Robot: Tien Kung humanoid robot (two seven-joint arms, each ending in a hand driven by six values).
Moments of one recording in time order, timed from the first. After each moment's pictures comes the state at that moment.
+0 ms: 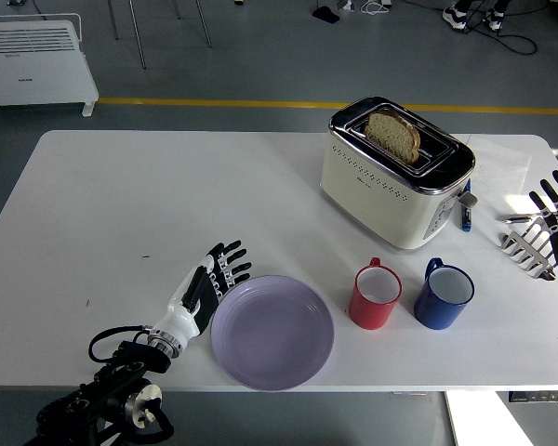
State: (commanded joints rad) left arm -0.34 0.02 -0.79 -0.82 0.64 -0.03 -0.43; right arm 0.14 -0.17 1.60 1.21 -0.45 0.05 0.11
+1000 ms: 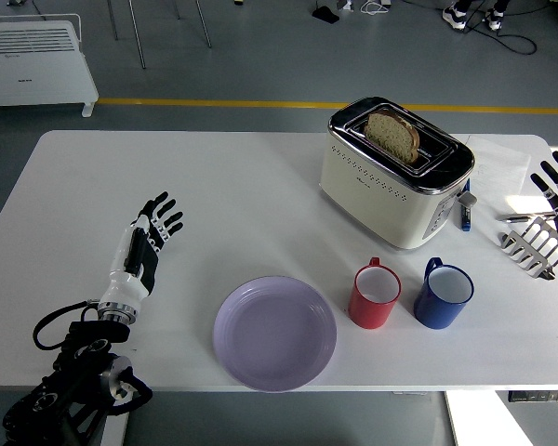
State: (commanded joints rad) left arm -0.22 0.00 -1.28 -1.03 0.95 0.10 -0.39; right arm 0.19 -0.22 1.57 1.30 -0.58 -0.01 0.11
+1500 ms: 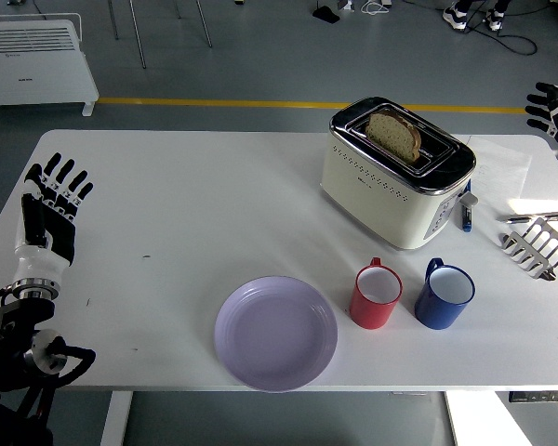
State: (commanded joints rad) left arm -0.14 0.00 -1.61 -1.26 0.84 0.07 -0.26; right arm 0.46 -0.39 1.31 1.28 -1.10 -0.21 -0.01
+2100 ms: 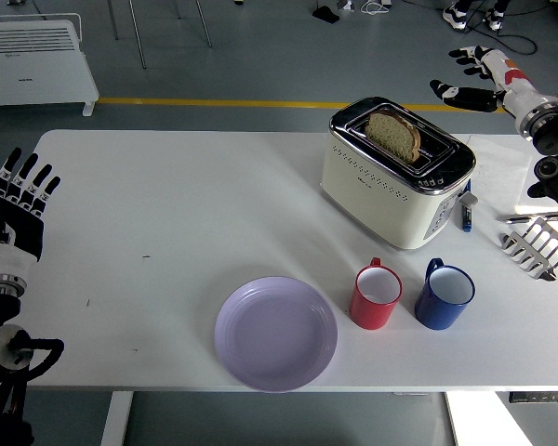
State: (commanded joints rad) left arm -0.13 0.00 -1.73 -1.29 0.84 0.01 -0.15; right arm 0.96 -0.32 0.87 0.86 -1.48 -0.09 -0.19
